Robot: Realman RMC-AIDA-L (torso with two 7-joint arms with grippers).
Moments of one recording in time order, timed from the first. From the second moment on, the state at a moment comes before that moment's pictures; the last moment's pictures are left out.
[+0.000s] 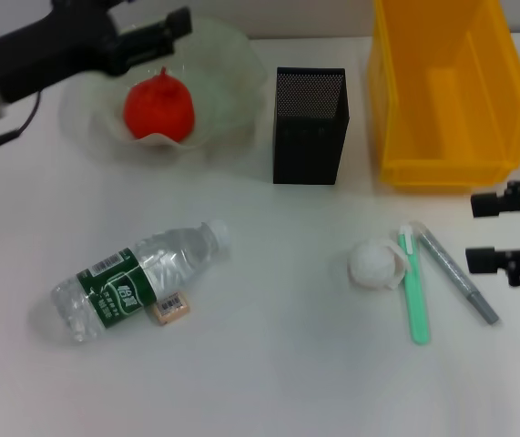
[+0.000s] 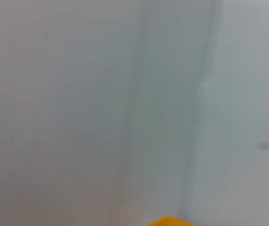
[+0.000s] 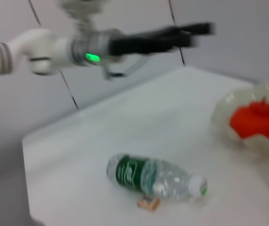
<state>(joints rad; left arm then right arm) -0.46 -2.02 1.03 0.77 1.37 1.31 -1.35 0.35 2.08 -0.67 -1.28 -2.03 -2.00 1.76</state>
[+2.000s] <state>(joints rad) -0.21 -1.97 0.94 0.74 1.53 1.82 -1.24 0.81 2.09 -1.72 -1.20 -2.63 -1.55 2.69</state>
